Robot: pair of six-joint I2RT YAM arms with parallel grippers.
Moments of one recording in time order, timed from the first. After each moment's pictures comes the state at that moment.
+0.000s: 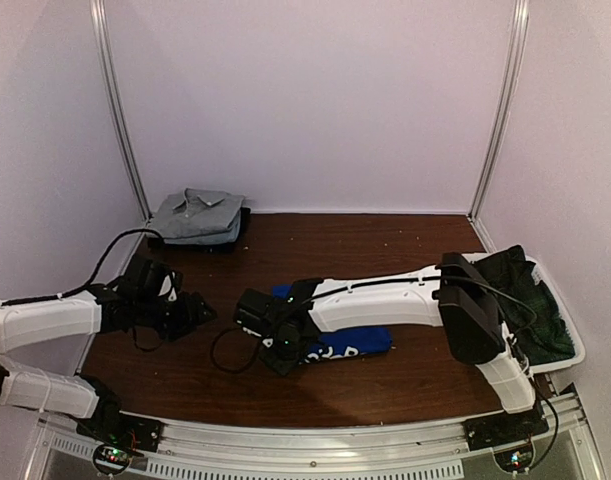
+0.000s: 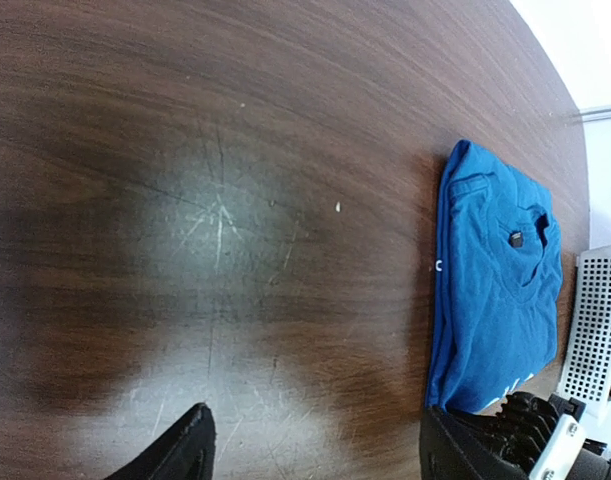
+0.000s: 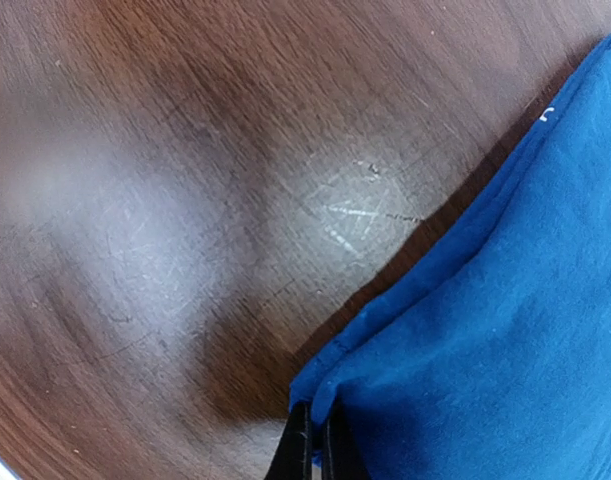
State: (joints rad) left arm -0.48 1.13 0.52 -0.24 0.19 -0.83; right arm 1.21 2.30 1.86 -0.86 0.17 0.28
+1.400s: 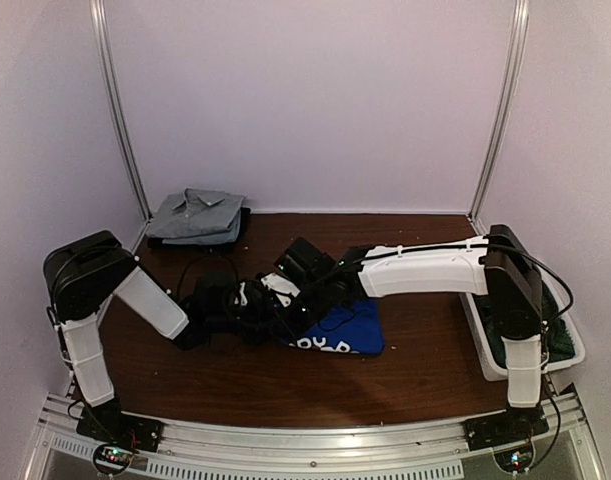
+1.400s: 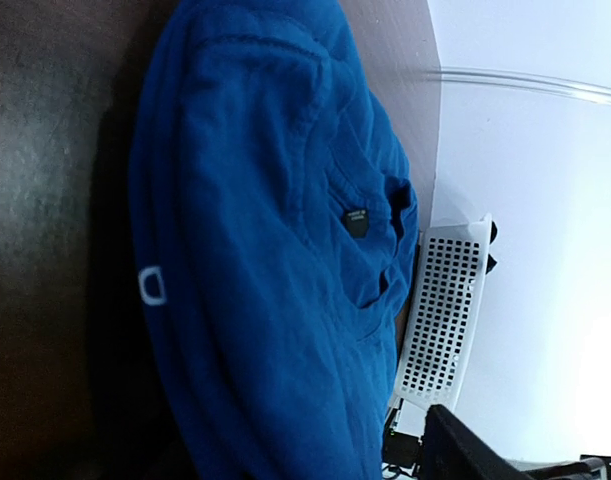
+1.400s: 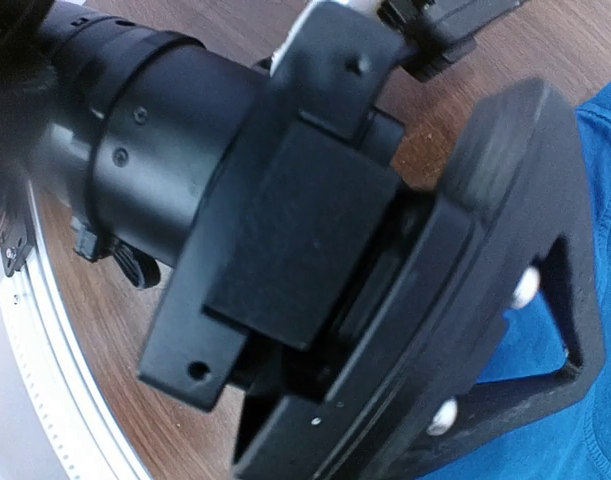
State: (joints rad) left arm -0.73 1.90 0.62 0.84 0.38 -1.35; right arm 1.04 2.06 1.60 -0.50 -0.21 0.26
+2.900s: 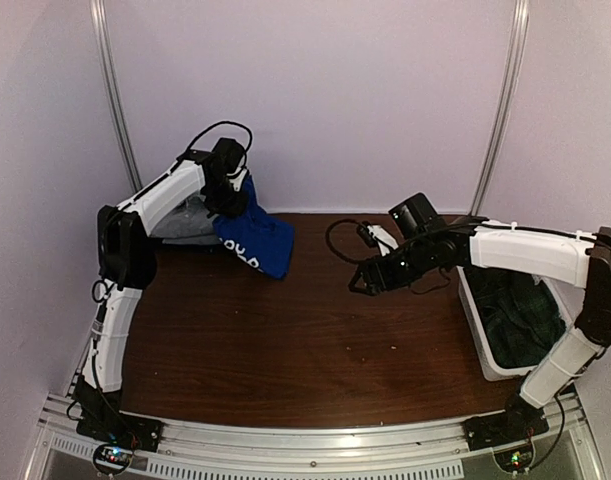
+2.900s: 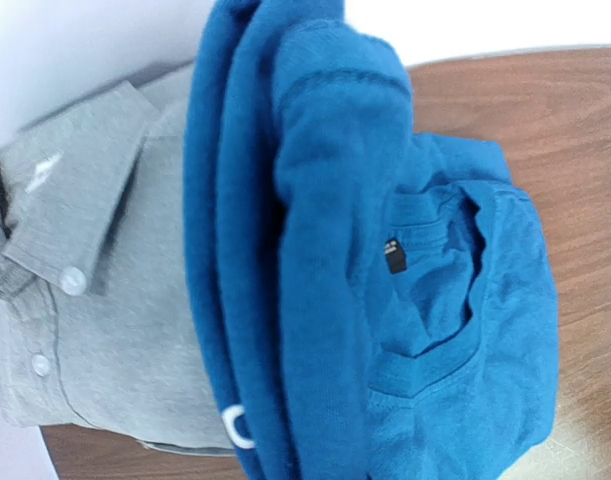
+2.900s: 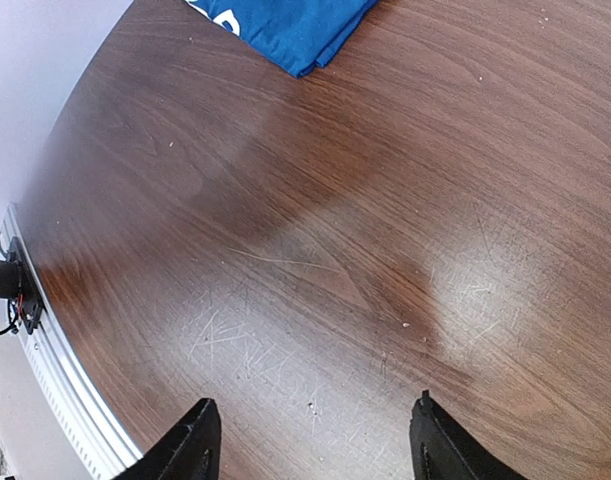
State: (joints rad) left arm -0.41 2.43 2.44 -1.03 -0.17 -0.05; right arm 0.67 1.56 1.17 -0.48 -0.28 0.29
